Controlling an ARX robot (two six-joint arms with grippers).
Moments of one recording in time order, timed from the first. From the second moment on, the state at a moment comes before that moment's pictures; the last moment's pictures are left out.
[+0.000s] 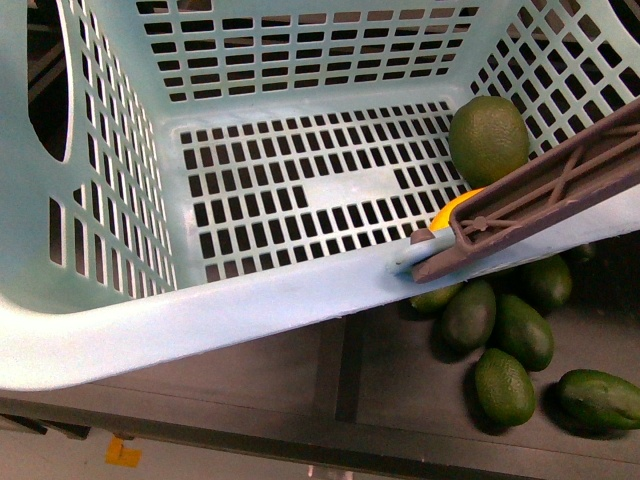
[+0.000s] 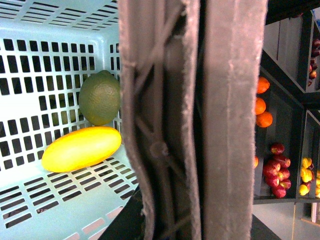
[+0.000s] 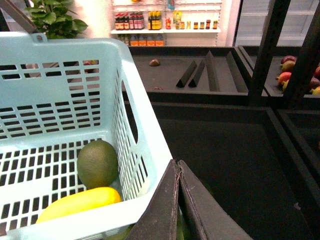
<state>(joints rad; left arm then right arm) -0.75 1.75 1.62 -0.53 0.02 -0.98 0.00 0.50 0.08 0.41 0.00 0.00</state>
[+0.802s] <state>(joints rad) -0.75 1.75 1.62 -0.53 0.02 -0.98 0.00 0.01 0.02 0.00 0.00 0.00</state>
